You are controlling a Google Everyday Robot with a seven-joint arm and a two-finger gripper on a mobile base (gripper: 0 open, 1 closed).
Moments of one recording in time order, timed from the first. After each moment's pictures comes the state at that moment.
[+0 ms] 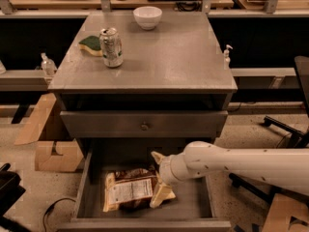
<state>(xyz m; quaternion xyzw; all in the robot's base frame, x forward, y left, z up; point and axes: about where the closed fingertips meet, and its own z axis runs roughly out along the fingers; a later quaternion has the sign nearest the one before) 0.501 -0.008 0.506 -0.67 0.66 0.15 0.29</state>
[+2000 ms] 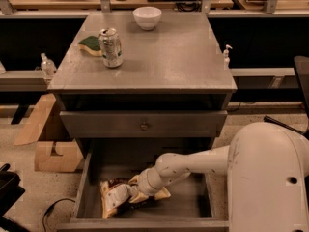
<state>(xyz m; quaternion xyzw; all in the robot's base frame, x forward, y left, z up) 0.502 0.076 0.370 -0.73 0.60 0.21 0.25</state>
